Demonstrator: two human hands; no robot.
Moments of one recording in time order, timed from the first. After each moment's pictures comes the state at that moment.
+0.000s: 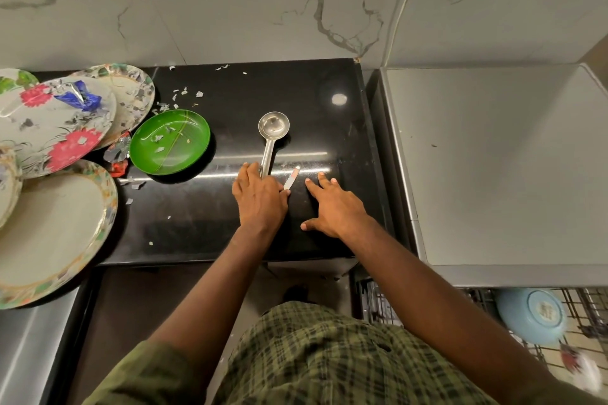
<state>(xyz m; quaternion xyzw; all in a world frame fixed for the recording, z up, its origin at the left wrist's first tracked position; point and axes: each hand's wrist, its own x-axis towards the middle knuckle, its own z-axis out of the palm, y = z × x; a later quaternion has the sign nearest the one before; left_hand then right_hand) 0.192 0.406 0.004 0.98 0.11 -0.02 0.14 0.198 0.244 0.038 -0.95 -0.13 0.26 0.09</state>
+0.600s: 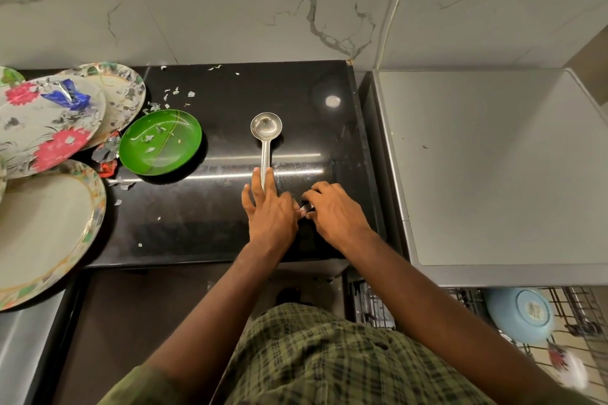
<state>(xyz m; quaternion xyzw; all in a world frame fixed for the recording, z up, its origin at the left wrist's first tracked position) 0.165 0.372 0.003 0.99 0.03 -0.09 0.09 0.180 0.222 0.025 -0.97 -0.18 0.11 0.14</state>
